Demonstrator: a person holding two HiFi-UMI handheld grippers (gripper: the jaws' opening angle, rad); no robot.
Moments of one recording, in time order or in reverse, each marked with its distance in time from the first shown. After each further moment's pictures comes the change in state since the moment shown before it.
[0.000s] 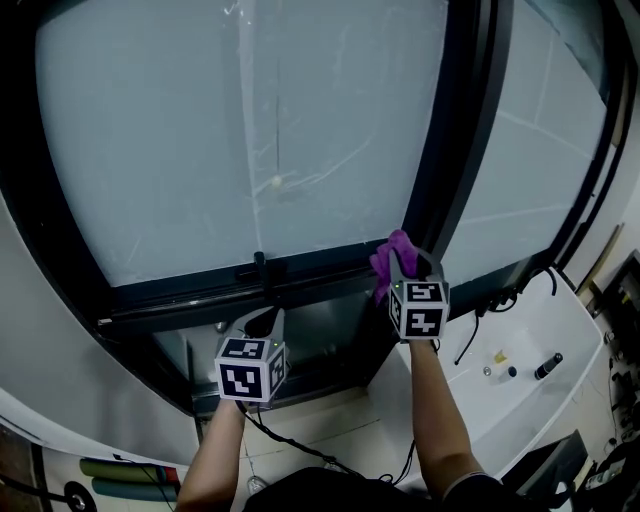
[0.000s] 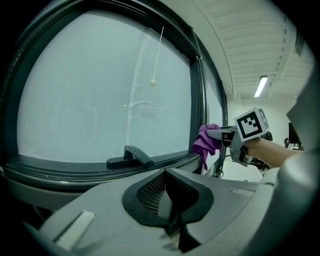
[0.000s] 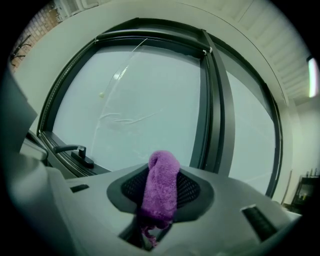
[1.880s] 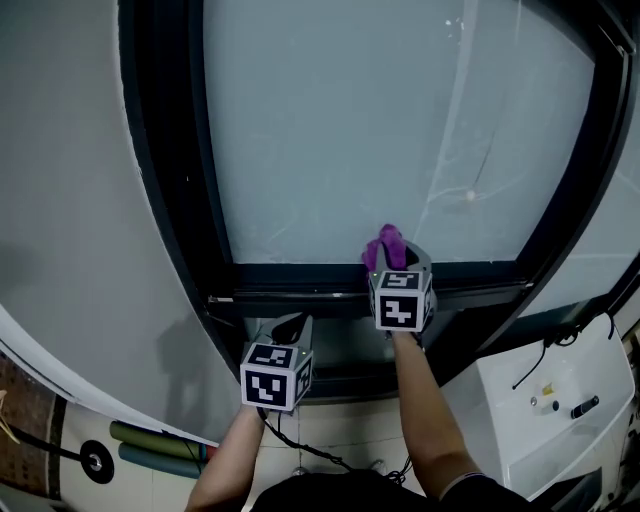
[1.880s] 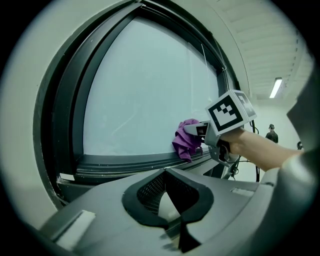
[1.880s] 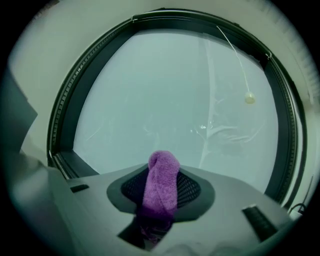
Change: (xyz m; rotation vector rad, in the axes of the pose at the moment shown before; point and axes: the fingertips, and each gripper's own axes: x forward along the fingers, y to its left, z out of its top) left arm -0.128 0.201 -0.033 -0.075 0.014 0.148; right arm 0.058 0.334 0.090 -0.033 0.024 0.195
